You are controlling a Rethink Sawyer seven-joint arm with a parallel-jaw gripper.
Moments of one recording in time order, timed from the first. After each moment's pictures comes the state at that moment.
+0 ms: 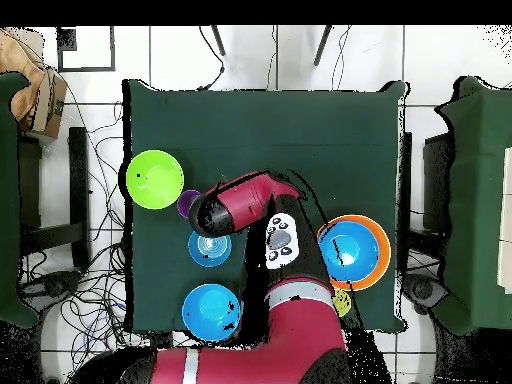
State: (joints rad) arm -0.15 -0.52 0.10 1.51 -0.61 0.43 2.30
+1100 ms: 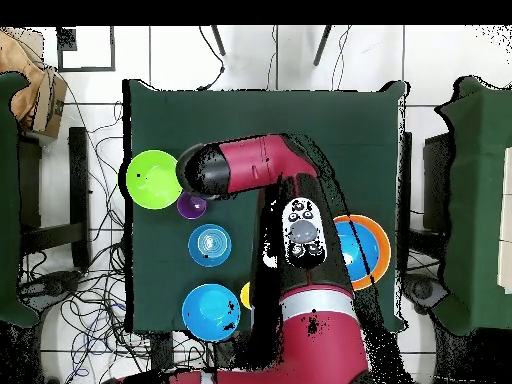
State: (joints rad) arm -0.19 -0.60 0.16 1.40 -0.37 0.71 2.30
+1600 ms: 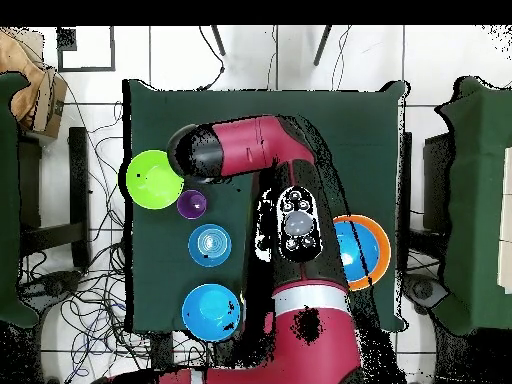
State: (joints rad) arm -0.17 -0.59 0.16 1.29 -0.35 0.76 2.30
